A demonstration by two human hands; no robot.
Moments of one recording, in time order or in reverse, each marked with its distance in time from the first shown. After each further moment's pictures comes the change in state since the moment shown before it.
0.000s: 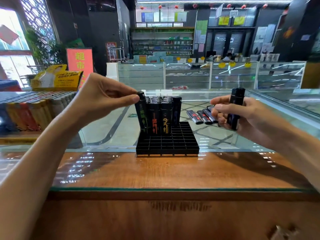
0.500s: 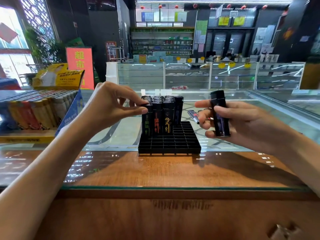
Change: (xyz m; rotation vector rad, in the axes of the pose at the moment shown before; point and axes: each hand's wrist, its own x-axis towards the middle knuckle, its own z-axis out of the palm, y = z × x) left_hand -0.004 -0.010 0.010 0.185 -0.053 0.117; right_hand -0.001 0.007 0.010 0.230 -0.377 0.039
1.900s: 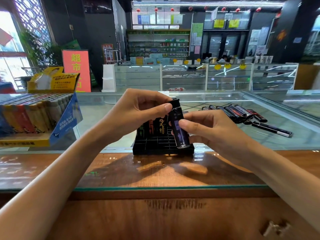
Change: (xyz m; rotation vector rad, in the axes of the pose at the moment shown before) left_hand 0.006 0.056 0.037 -0.577 -0.148 -0.081; right_hand 0.006 0.021 0.048 -0.405 0.206 -0.169
